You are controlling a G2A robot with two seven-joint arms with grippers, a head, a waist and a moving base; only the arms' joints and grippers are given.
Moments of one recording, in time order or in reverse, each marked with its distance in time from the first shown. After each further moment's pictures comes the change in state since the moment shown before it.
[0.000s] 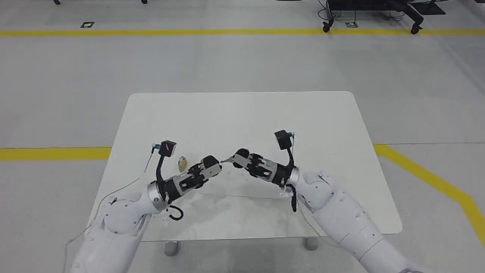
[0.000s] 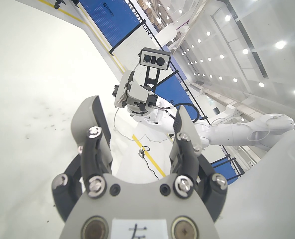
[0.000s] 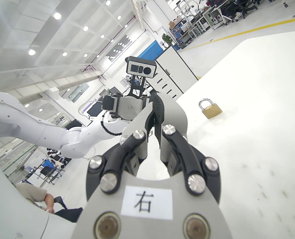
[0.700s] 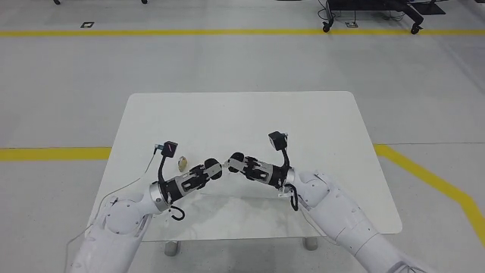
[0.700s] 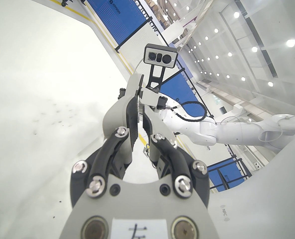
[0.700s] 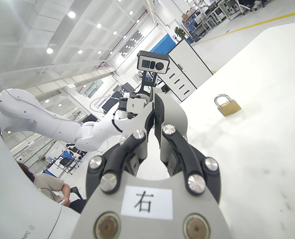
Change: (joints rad) left arm -0.002 0.012 0.022 -0.006 0.045 0.012 0.028; right arm 0.043 -0.016 -0.053 0.063 0.121 -0.064 0.085
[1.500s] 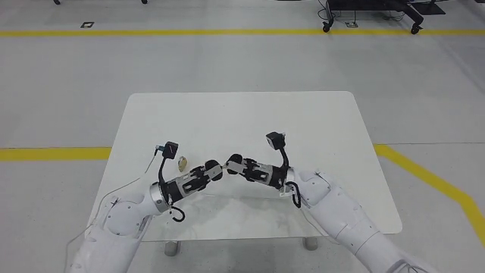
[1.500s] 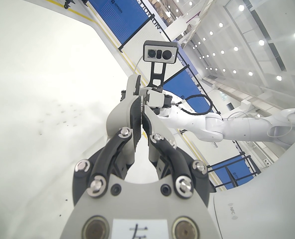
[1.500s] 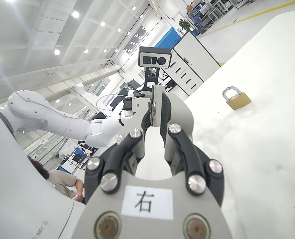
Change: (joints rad) left arm 0.004 0.014 0.012 -0.010 0.053 -0.023 0.031; right arm 0.012 0.007 -0.014 -0.001 0.136 0.023 0.141
